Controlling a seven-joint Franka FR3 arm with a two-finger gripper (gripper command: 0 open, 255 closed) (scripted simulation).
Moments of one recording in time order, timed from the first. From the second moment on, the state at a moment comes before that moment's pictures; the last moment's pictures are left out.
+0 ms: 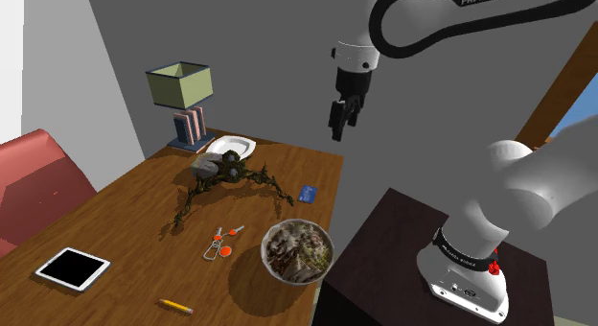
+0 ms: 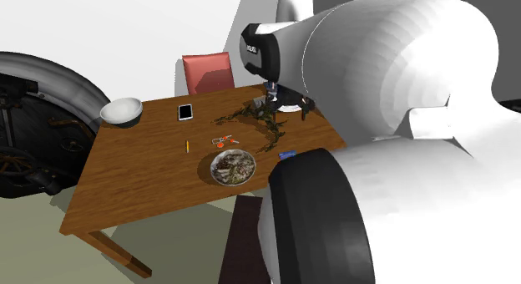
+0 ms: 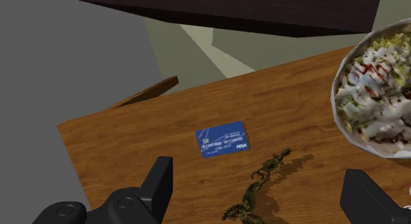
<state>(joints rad) 0.08 -0.61 0.12 -2.48 0.02 1.86 0.09</state>
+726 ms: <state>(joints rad) 0.13 -0.29 0.27 -2.44 0.05 2.14 0.26</state>
